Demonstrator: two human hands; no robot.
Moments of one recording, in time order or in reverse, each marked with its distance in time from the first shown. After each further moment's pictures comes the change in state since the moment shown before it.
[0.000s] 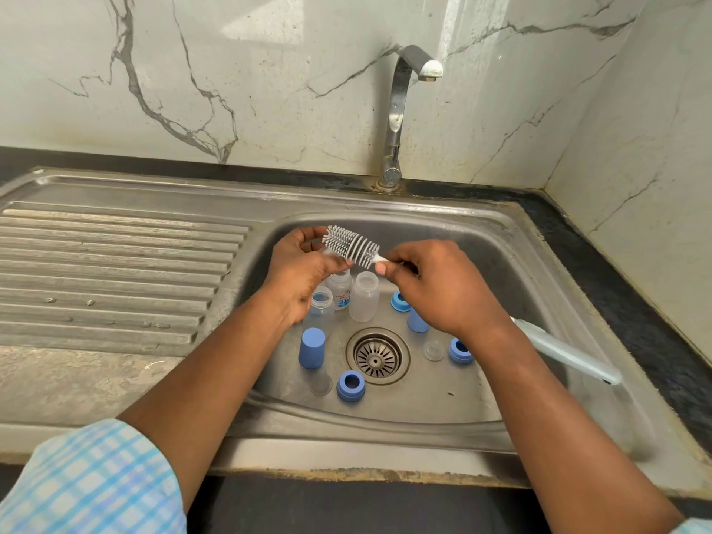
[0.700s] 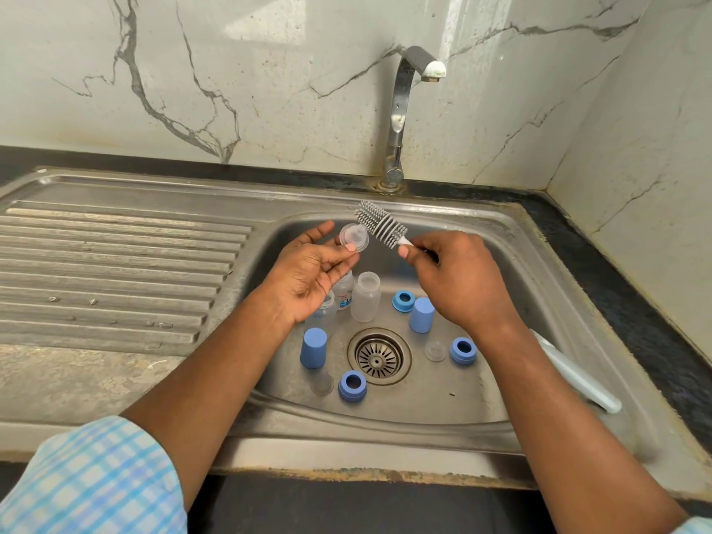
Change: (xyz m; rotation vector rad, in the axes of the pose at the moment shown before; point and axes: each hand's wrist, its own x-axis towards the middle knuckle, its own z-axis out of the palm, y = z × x) left_hand -0.005 0.009 0.004 -0.442 -0.171 -0.177; right_hand 0.003 0.012 -0.002 0.009 0.184 0.118
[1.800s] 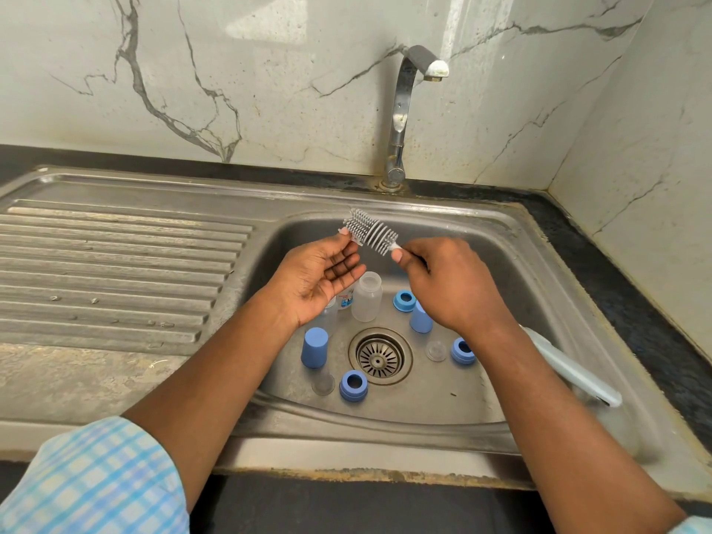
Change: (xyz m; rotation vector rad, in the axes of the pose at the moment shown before) left_hand -0.007 -0.002 0.005 0.086 0.072 -0.081; right_hand -0.002 -0.008 0.005 -0.077 -0.098 -0.046
